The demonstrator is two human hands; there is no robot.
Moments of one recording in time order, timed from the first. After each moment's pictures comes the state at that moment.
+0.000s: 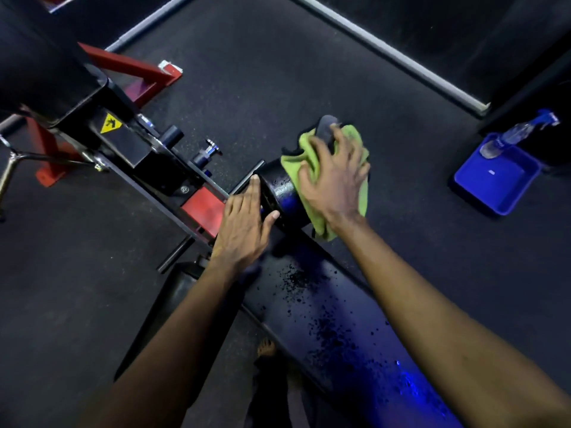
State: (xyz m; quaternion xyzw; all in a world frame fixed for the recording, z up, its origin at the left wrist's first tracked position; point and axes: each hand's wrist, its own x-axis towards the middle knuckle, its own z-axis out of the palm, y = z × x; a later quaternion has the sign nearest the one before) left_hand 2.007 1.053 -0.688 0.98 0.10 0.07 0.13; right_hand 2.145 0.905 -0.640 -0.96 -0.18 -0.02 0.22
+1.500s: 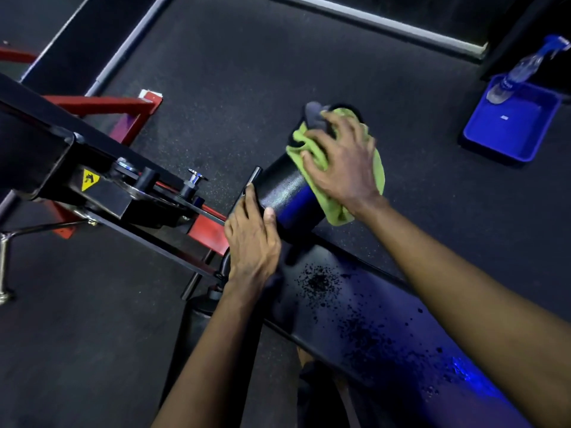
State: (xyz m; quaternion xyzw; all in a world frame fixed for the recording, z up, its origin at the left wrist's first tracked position) left_hand 2.034 1.034 -0.671 0.95 0.21 0.03 0.21; right_hand 2.183 0.881 -0.654 -0.94 -0.19 -0.07 0.26
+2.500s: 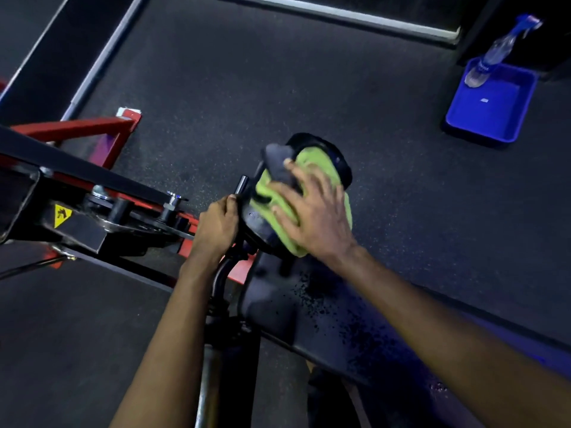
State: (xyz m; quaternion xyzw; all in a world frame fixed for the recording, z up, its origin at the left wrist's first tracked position) left_hand 2.094 1.079 -0.643 0.91 0.27 -0.13 0.29; right_hand 2.118 0.886 -0.676 -0.94 -0.22 -0.06 0.25
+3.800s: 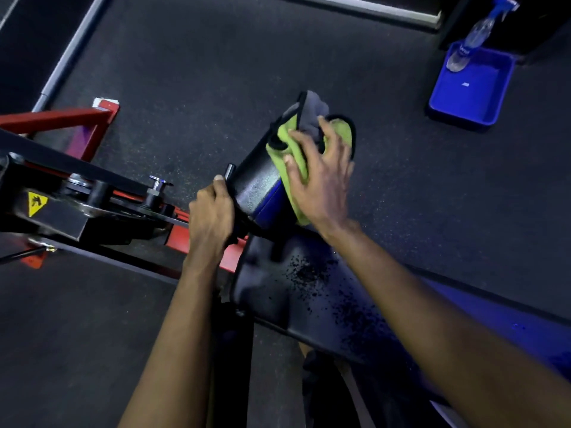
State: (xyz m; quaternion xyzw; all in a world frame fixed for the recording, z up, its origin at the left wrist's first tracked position) left_hand 2.081 1.051 -0.631 0.85 0.36 -0.06 0.38; right_hand 2.129 0.883 -0.670 -0.94 -0.03 -0.08 0.33
